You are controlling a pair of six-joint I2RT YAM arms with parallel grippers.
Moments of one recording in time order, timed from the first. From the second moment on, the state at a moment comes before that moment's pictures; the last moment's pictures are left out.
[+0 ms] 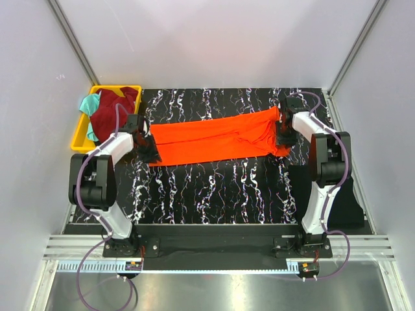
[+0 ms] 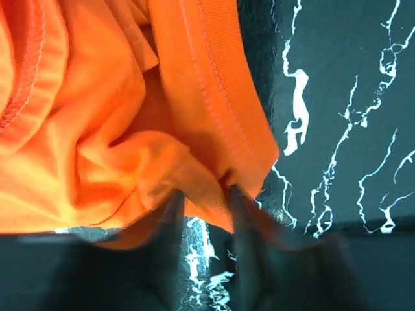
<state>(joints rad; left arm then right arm) -0.05 1.69 1.10 -0.58 0.21 -0.40 0.08 2.02 1.49 -0.70 0.12 0.09</state>
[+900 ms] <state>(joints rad) -0.03 1.80 1.13 -0.64 0.12 -0.39 0.05 2.06 1.56 -0.87 0.25 0.15</state>
